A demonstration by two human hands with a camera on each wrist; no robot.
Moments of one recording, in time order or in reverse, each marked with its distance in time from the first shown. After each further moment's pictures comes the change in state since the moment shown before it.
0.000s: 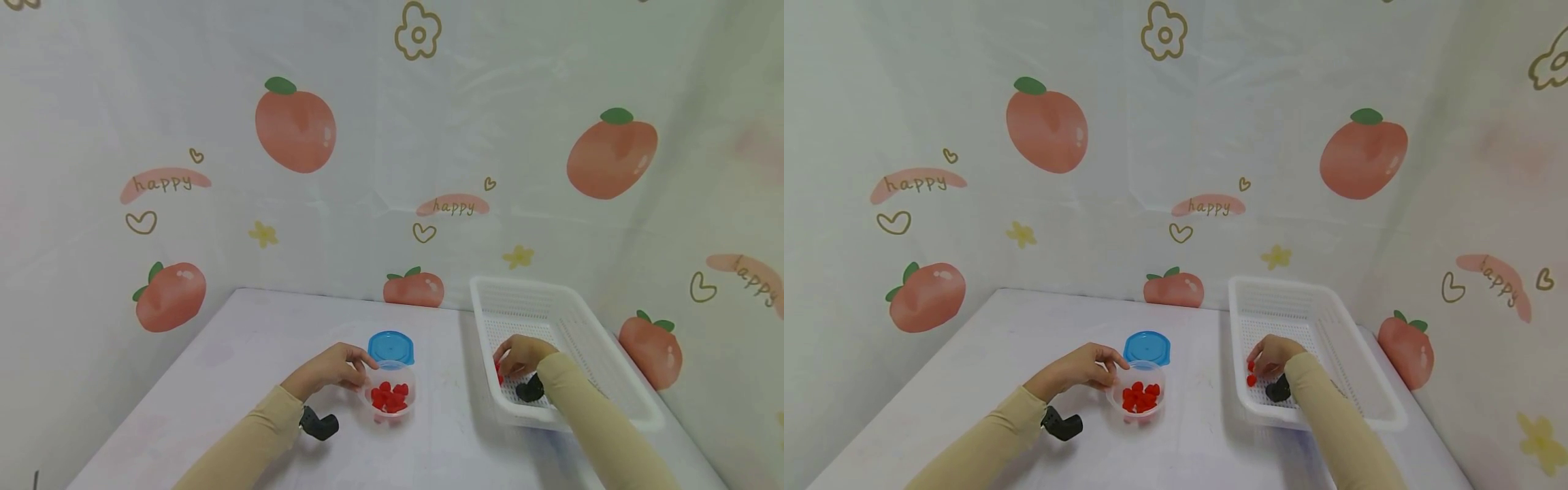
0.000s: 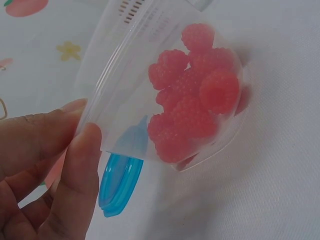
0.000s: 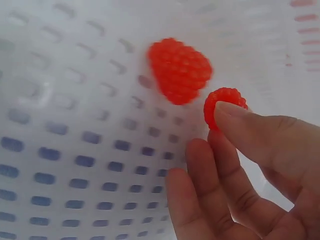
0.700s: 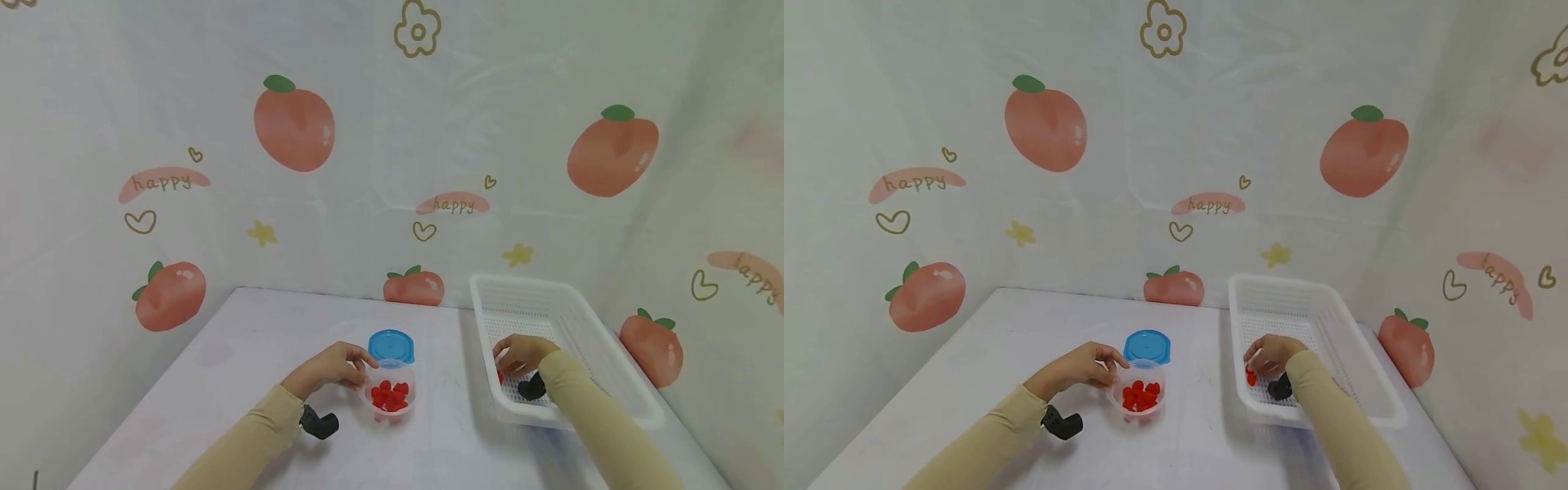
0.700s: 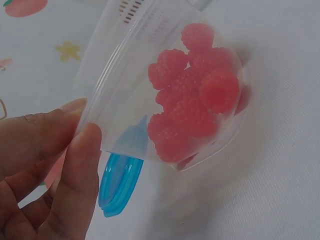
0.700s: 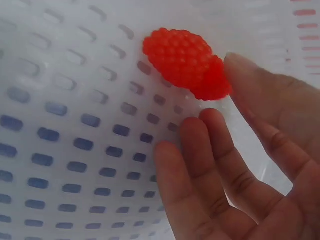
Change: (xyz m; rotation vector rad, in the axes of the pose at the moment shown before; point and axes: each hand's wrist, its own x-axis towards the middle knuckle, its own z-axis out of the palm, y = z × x) left_hand 0.002 -0.002 0.000 0.019 0.002 0.001; right_hand -0.002 -0.002 0.001 0.042 -0.067 -0.008
